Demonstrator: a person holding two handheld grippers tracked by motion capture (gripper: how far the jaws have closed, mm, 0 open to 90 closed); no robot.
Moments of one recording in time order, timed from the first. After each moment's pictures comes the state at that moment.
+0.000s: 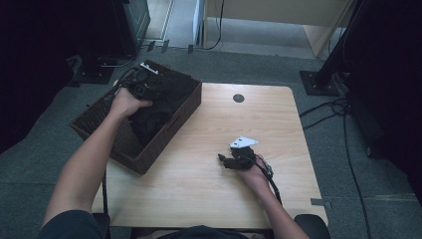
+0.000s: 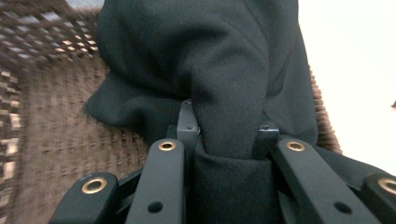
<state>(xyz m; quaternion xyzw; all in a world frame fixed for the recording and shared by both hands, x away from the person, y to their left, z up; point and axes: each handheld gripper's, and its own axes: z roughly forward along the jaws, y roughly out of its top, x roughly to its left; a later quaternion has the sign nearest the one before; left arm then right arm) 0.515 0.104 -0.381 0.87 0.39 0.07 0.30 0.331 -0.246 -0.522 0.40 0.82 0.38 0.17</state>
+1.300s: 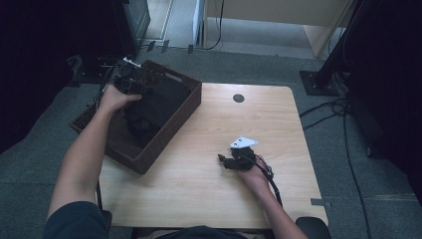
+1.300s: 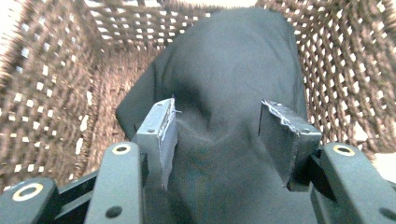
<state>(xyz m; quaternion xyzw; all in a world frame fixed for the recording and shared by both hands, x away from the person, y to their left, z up) 0.541 0.153 -0.381 0.82 0.46 0.10 0.32 0.330 -0.246 -0.523 0.40 0.81 0.38 0.17</state>
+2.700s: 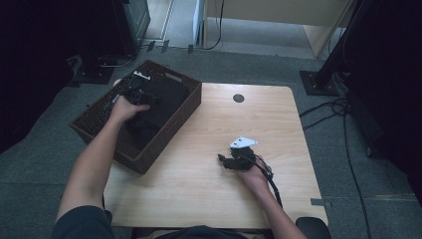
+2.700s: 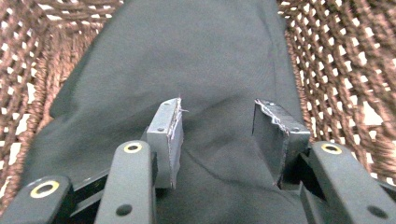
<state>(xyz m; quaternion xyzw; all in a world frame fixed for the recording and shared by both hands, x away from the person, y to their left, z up) 0.530 0.132 -0.421 0.83 0.44 0.09 0.32 0.330 -0.245 -0.523 0.41 0.81 0.38 0.17</state>
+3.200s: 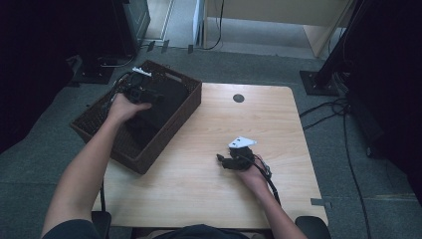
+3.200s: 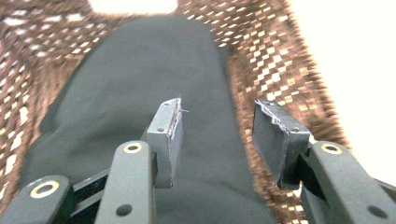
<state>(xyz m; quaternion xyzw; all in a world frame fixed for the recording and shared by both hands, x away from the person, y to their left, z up) 0.498 0.113 -0.382 0.84 0.41 0.10 0.35 0.331 -0.241 -0.523 0.40 0.81 0.38 0.17</state>
